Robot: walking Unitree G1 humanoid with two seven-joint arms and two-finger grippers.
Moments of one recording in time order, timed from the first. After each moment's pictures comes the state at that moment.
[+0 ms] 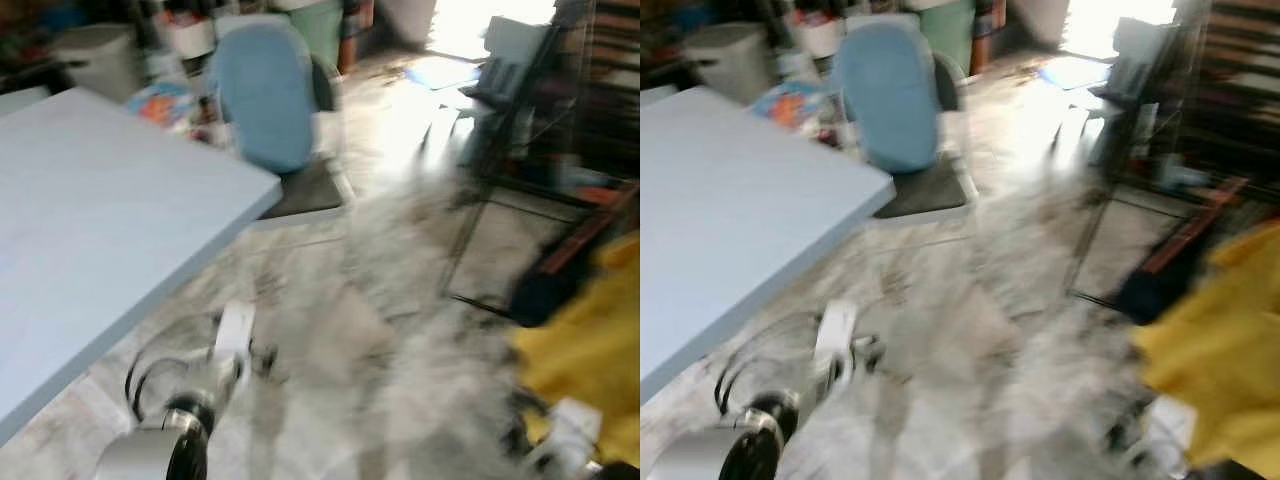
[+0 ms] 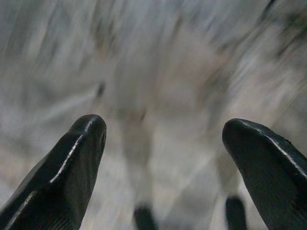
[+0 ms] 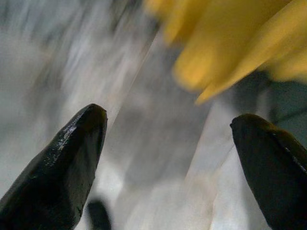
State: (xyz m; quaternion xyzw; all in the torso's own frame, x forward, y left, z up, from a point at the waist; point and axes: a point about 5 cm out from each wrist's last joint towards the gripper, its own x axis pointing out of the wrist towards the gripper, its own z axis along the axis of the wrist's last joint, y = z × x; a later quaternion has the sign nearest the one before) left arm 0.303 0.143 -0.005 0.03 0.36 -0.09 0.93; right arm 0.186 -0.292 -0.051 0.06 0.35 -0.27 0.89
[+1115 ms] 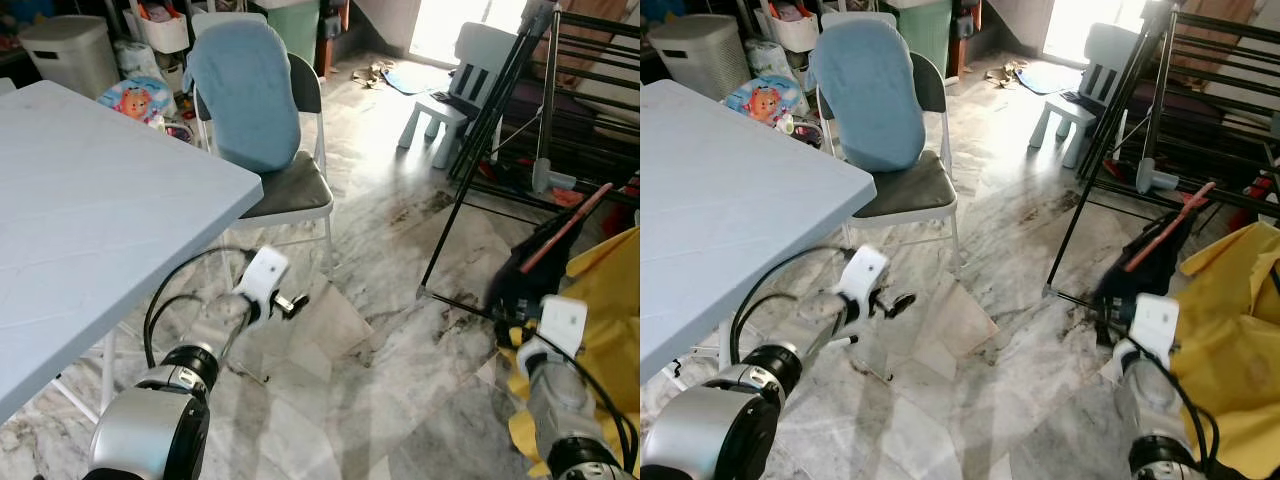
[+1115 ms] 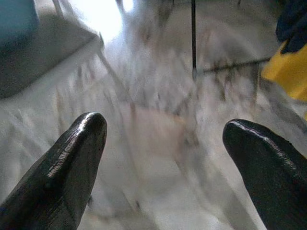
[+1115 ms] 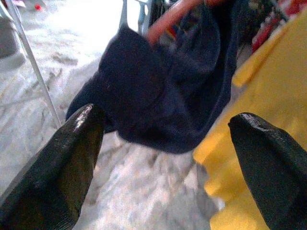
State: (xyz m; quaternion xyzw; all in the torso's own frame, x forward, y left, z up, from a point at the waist) left arm 0.351 0.117 0.066 0.15 0.18 -0.28 0.93; right arm 0.283 -0.281 0.039 -0.01 0.11 -0.14 0.98
